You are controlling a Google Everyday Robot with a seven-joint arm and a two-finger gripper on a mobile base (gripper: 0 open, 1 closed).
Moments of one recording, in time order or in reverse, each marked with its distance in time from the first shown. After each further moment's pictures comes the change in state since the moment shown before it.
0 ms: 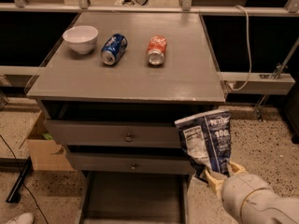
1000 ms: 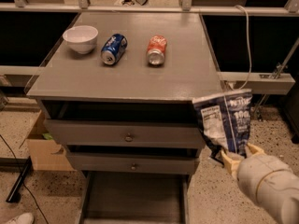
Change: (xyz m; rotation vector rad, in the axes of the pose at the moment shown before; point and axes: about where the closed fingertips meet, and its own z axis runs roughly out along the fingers) arm -0.033 -0.048 -0.012 0.107 -0.036 0.006
